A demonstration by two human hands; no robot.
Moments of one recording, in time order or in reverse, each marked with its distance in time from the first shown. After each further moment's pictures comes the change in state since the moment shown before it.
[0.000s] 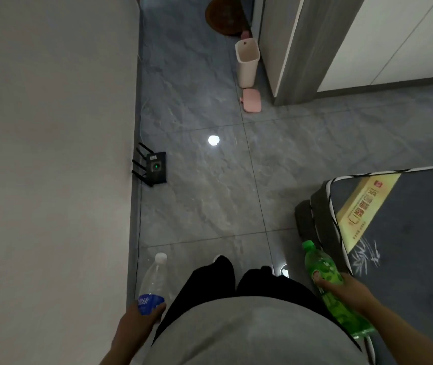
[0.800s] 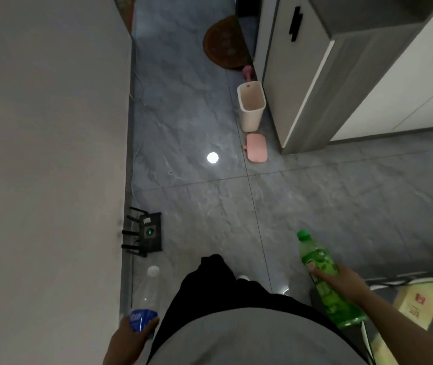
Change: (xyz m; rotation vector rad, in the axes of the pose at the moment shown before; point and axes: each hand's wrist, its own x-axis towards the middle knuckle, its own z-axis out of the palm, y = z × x) left_hand 0.214 0.334 -0.099 -0.022 -0.005 -0.032; right_hand 0.198 -0.365 -0.154 -0.014 0.046 -0.053
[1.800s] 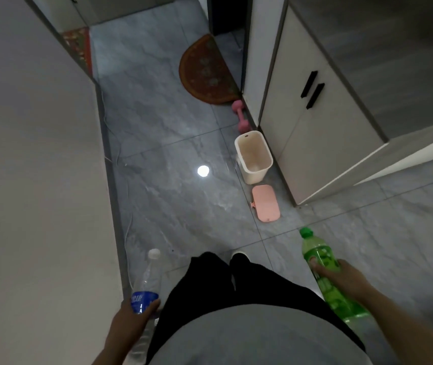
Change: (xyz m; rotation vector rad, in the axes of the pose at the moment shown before) left_hand 0.296 0.454 -0.155 0.183 0.023 0.094; right_hand 0.241 -0.382 -0.120 0.123 0.012 0.118
